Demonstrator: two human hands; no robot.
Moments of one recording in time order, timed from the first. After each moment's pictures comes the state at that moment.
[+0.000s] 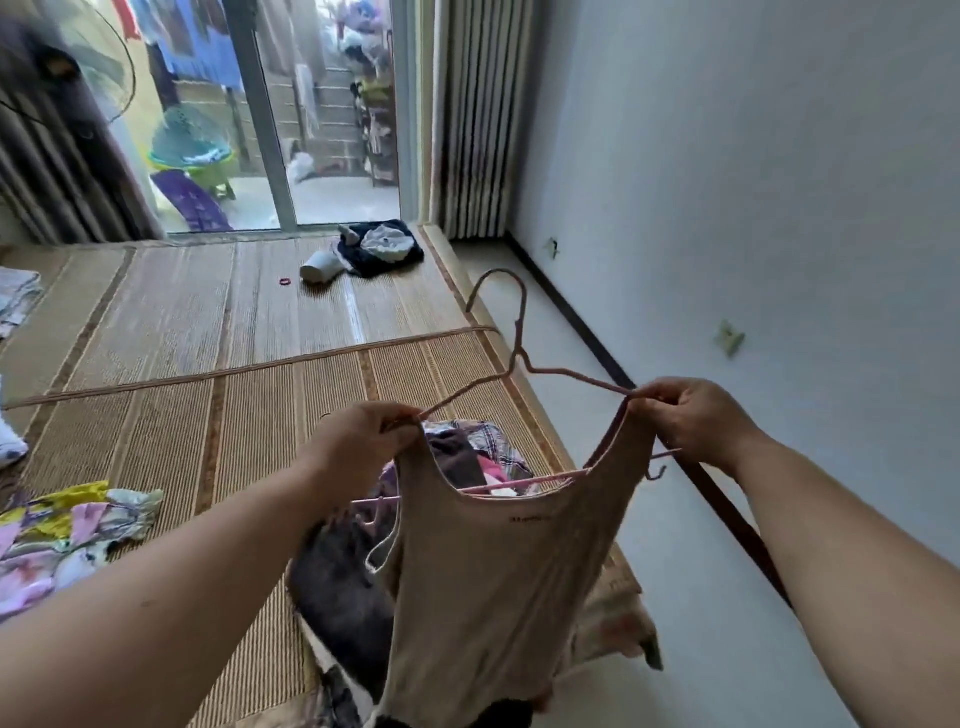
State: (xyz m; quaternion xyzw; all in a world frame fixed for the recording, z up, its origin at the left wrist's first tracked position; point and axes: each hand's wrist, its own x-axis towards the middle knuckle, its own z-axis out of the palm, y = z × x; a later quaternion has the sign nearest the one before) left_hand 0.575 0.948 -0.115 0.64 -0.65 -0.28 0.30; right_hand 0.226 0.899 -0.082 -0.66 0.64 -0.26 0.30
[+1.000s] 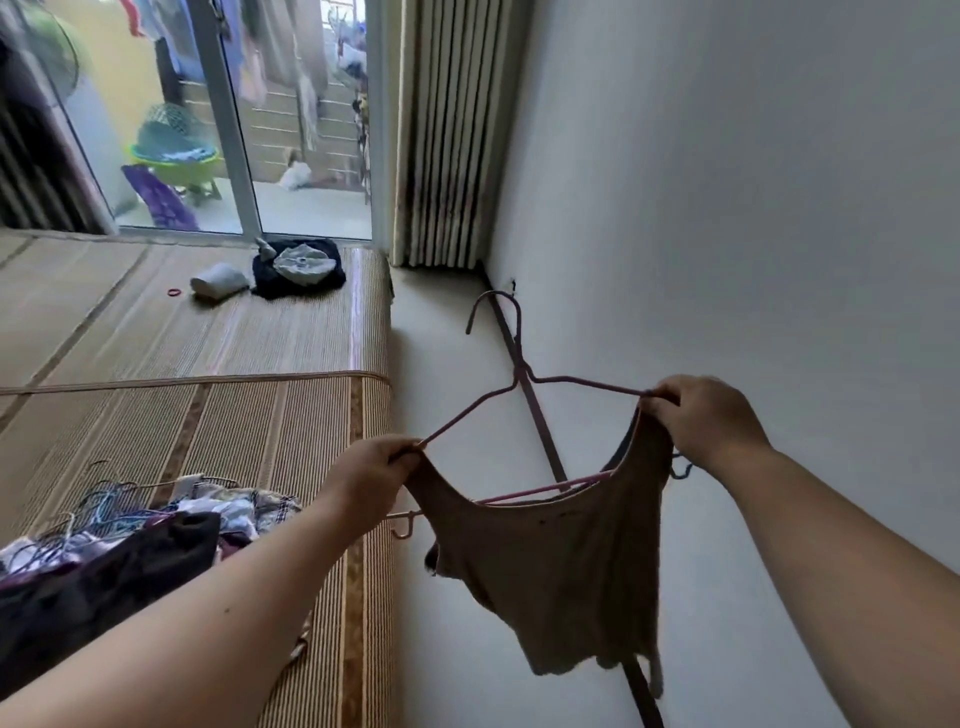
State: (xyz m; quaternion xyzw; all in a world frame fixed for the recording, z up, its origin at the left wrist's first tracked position) left_hand 0.149 0.668 -0.155 0.67 -0.57 -0.30 0.37; right_hand -0.168 0.578 -0.058 -0.73 0.66 -0.17 0.06
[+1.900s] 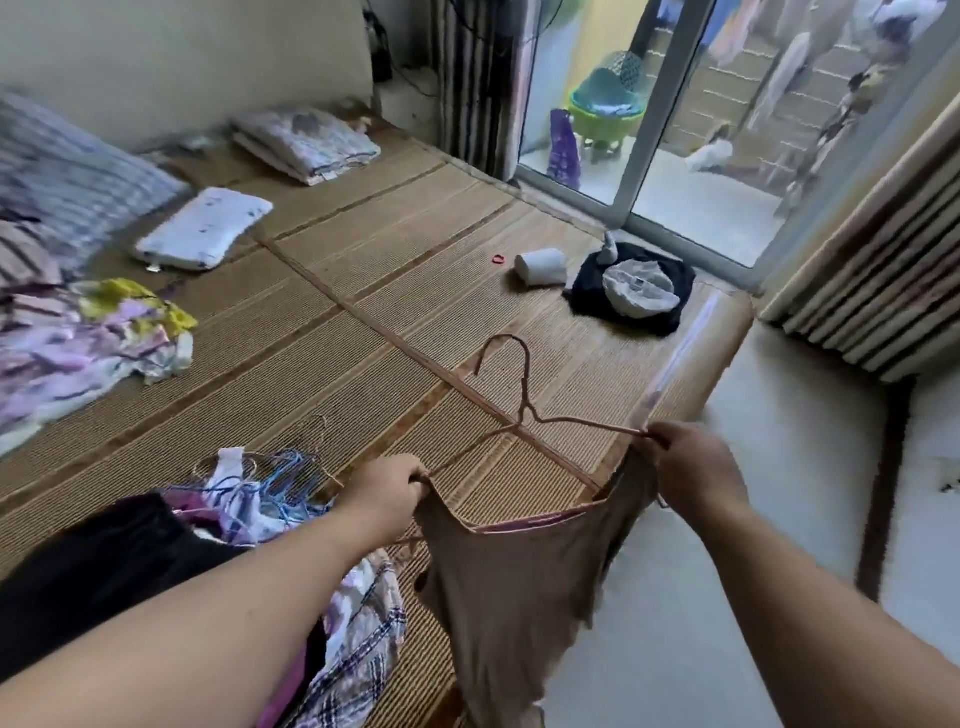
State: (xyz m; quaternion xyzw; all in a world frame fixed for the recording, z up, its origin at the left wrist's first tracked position) left_hand 0.448 0.428 -0.265 0.92 -0.20 -0.24 0.23; right_hand 0.314 0.142 -0.220 -0.91 0.37 -0.04 0.20
